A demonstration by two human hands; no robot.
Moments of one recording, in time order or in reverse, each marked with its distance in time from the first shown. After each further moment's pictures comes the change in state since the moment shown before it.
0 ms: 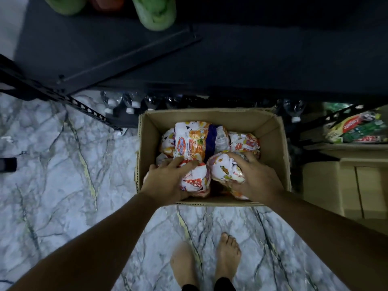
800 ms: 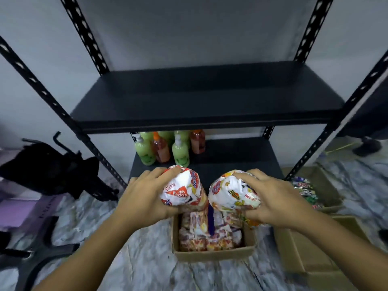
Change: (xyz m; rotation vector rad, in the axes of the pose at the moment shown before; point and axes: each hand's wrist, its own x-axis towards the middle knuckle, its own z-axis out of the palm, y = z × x) left_hand -0.339 0.111 -0.428 0.046 0.554 0.082; right_hand -0.348 -0.197 -0.393 -0.133 0.341 -0.190
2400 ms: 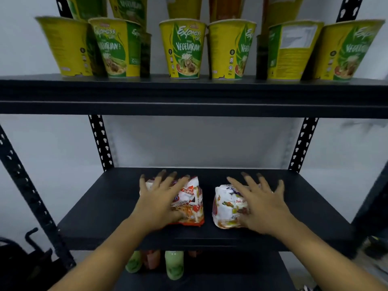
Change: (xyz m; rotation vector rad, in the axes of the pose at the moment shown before) left_hand 0.257 -0.049 -0.133 0.297 0.247 0.033; right_hand 0.209 0.020 -0.192 -0.383 0.299 0.212
